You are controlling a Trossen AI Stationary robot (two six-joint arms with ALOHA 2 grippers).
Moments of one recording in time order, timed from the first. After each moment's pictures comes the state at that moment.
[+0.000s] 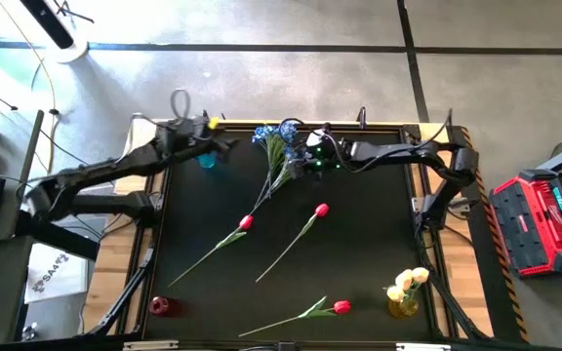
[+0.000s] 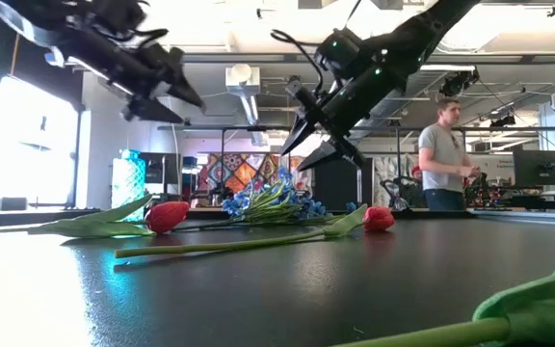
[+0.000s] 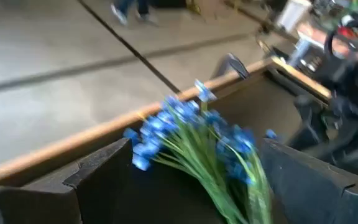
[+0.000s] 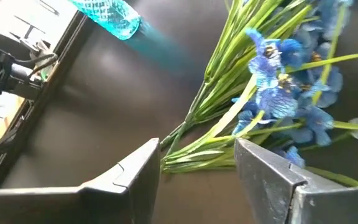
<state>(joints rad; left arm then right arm) 0.59 1.01 0.61 0.01 -0.10 -0.32 -0.35 1.71 1.05 -0.02 -0.07 0.72</state>
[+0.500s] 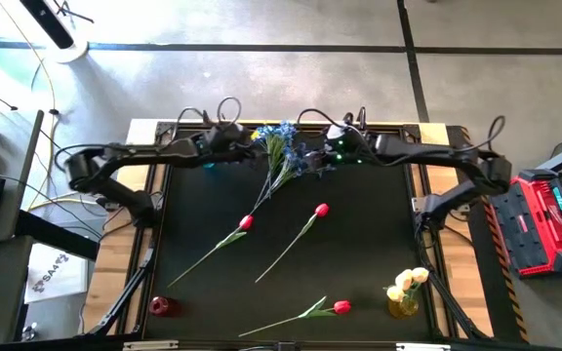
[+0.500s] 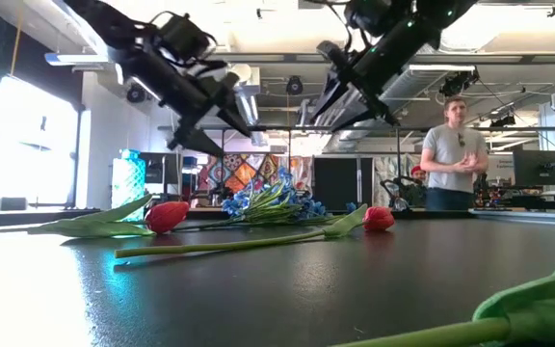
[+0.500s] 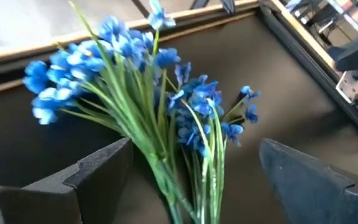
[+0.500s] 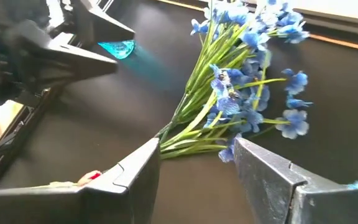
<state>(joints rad) 0.47 1.45 0.83 0.00 -0.04 -0.55 -0.35 1.44 1.05 -0.30 0.03 0.68</state>
